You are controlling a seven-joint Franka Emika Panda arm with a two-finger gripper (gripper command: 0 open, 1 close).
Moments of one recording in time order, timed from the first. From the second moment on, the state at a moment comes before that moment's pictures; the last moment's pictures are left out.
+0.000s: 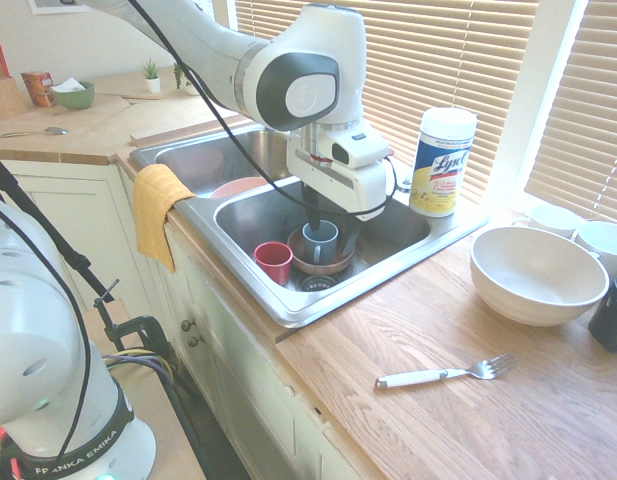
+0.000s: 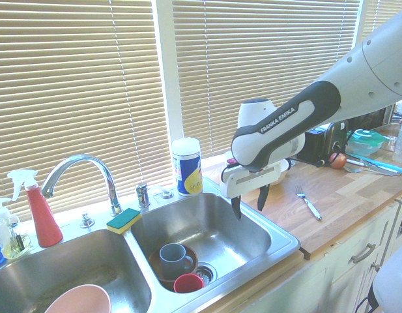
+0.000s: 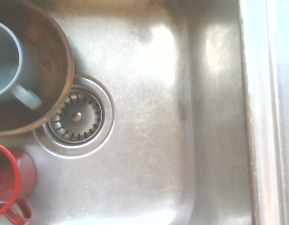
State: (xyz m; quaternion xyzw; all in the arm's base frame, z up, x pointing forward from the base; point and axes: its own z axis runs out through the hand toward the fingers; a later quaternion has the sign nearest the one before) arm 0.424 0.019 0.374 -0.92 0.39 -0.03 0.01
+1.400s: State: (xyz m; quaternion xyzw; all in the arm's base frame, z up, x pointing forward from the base) arm 0.381 -0.209 0.349 -0.84 0.54 -0.01 -0.02
